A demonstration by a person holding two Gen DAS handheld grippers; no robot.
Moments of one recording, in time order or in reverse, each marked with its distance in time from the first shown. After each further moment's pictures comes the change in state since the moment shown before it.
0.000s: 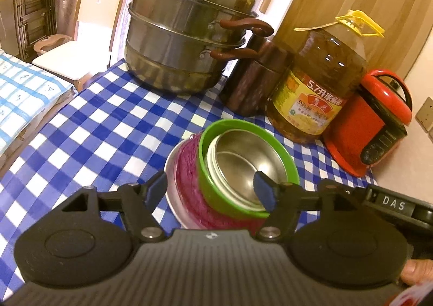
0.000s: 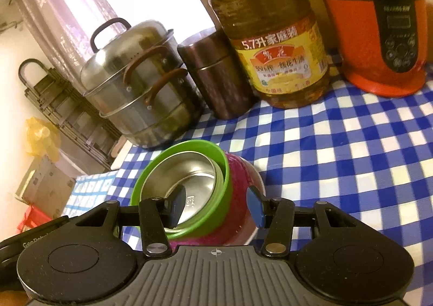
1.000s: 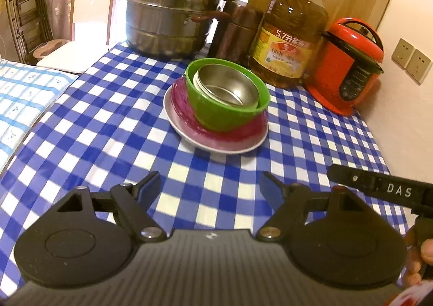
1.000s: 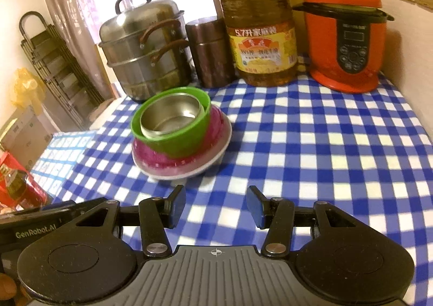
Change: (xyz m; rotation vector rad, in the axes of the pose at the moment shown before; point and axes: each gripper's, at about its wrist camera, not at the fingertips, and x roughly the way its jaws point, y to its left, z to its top) left arm -0.086 -0.025 -0.093 0.129 0.070 0.021; right arm -0.104 0.020 -0.089 -0.180 0.044 -0.147
